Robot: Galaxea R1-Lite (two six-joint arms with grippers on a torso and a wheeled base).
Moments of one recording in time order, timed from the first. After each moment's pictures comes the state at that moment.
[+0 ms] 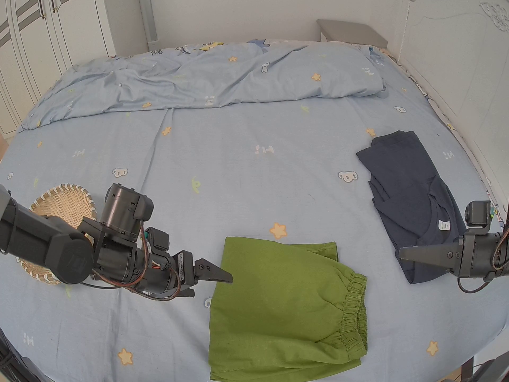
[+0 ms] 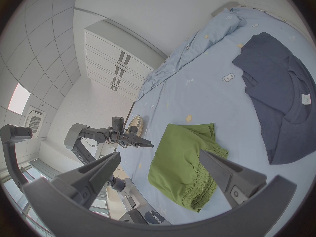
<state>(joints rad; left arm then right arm) -0.41 1.79 -0.82 -0.09 -0.47 -0.60 0.25 1.27 -0.50 -0.33 0.70 0.43</state>
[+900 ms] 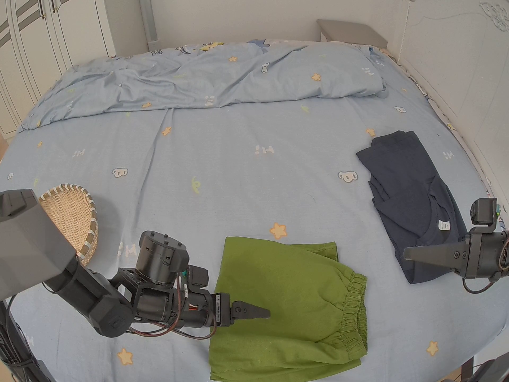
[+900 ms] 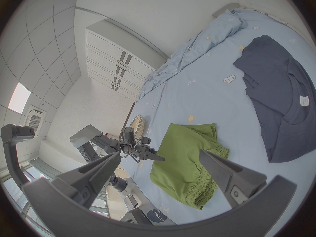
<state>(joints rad) -0.55 1.97 -0.58 -0.64 -0.53 -0.60 0.28 1.22 -0.53 -0.26 0.68 0.43</state>
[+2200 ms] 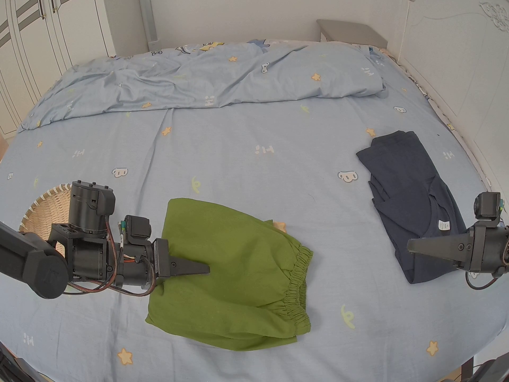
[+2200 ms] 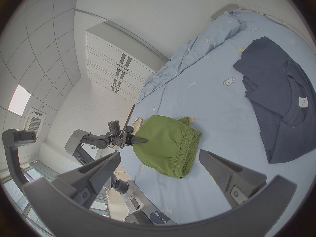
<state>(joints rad) -0.33 1.69 -0.65 -0.43 -0.67 -0.59 0.28 1.21 -0.56 -0.24 0.67 0.46</state>
